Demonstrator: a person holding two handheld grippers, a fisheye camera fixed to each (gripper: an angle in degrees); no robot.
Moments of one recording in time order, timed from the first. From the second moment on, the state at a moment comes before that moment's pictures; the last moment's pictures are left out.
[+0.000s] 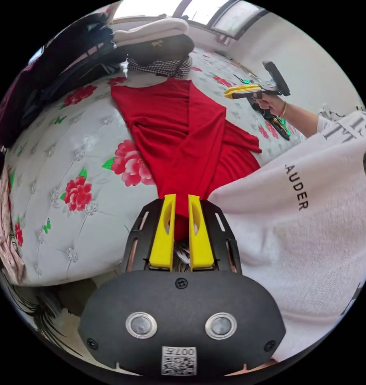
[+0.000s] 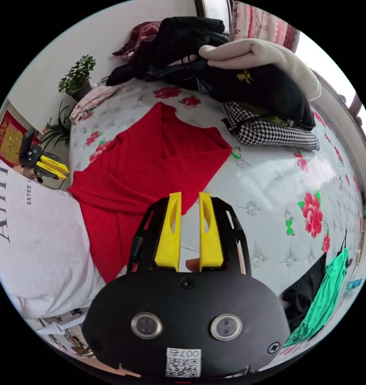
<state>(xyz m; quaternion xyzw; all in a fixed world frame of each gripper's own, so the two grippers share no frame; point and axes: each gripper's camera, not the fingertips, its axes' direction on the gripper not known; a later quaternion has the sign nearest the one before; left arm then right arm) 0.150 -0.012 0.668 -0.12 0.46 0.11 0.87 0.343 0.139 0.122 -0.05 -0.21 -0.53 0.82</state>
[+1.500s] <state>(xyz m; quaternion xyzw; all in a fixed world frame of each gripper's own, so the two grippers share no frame) 0.085 -0.049 0.744 -0.11 0.53 0.08 0.84 0.238 0.179 0.157 -0.14 -0.25 -0.51 0.81</state>
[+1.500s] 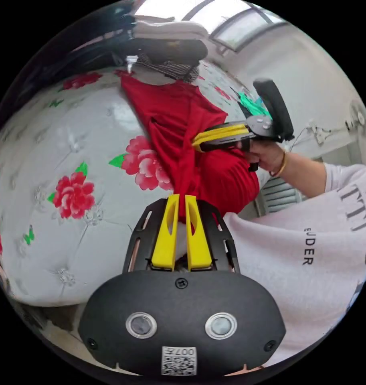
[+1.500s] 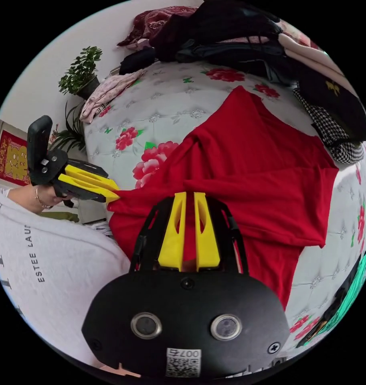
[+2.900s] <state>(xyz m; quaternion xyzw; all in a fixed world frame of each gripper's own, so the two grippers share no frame) 0.057 0.006 0.670 0.04 0.51 0.06 0.86 0.313 0.155 0.048 -0.09 -0.45 -0.54 0.70</state>
